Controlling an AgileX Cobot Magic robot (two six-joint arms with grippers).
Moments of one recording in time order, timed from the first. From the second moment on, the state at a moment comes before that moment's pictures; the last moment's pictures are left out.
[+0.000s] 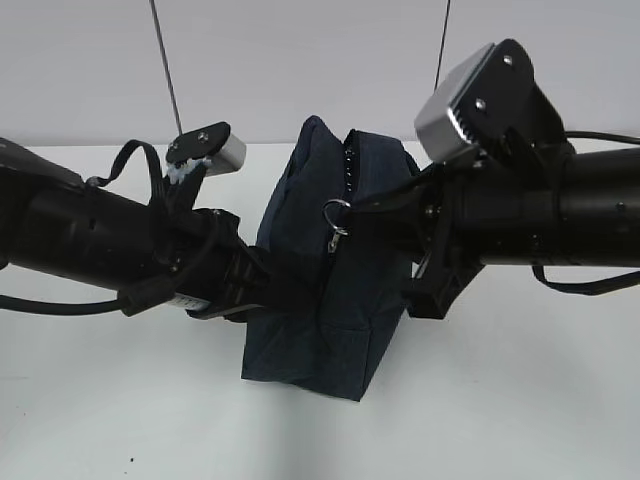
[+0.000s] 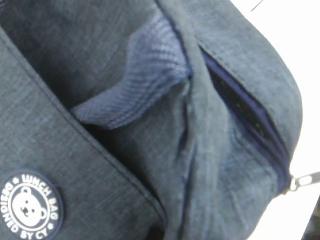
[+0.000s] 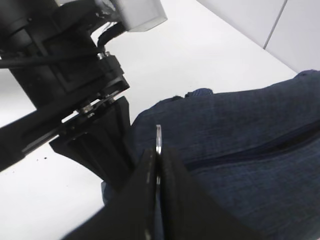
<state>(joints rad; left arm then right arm) -0.53 1.64 -0.84 -1.38 0.54 1.23 0.44 1.35 -0.72 1.76 0.49 -2.12</state>
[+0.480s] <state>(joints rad) -0.53 1.64 -0.83 -1.36 0.55 1.23 0.44 1.41 -0.80 1.77 0.43 -2.14</state>
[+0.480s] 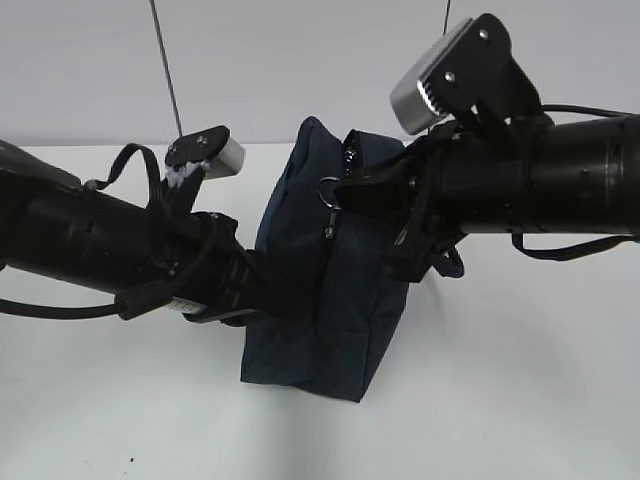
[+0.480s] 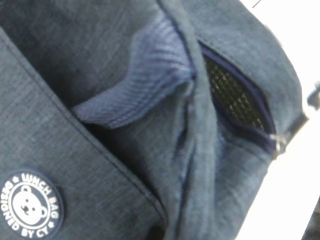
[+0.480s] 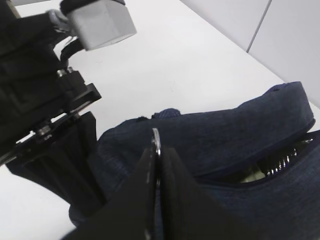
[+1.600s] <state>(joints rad) -0.53 1.64 -0.80 -1.44 0.53 1.23 0.44 1.42 -0.87 1.62 0.55 -1.91</state>
